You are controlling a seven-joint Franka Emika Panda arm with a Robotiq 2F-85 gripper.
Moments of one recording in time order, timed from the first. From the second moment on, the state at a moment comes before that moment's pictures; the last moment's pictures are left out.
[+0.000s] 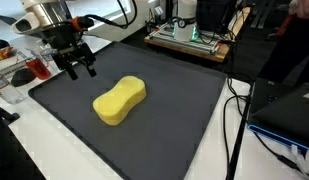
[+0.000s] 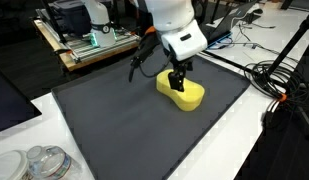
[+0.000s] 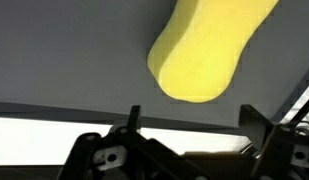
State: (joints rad) arm -0.16 0.67 0.00 -1.43 0.41 2.13 -0.73
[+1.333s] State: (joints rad) arm -0.05 0.78 0.13 -1.11 0.08 1.92 -1.19
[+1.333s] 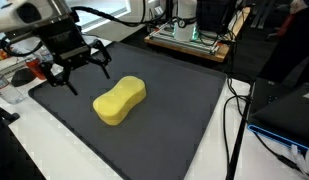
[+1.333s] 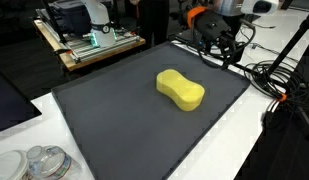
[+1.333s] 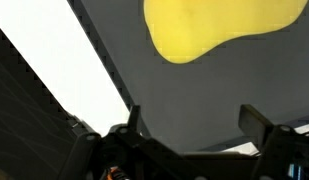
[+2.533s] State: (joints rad) arm 0.16 0.63 0.07 -1.36 -0.17 1.89 -0.31
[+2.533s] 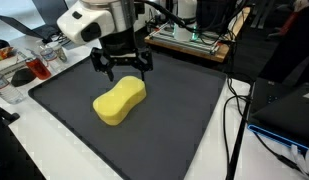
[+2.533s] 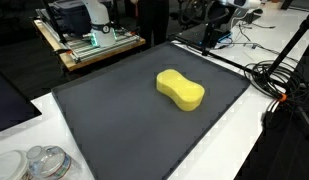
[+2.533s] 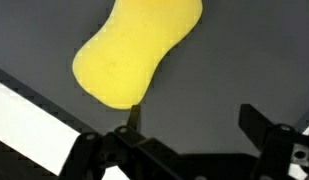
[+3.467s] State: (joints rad) arm 0.13 0.54 0.01 -1.89 -0.21 2.50 0.09
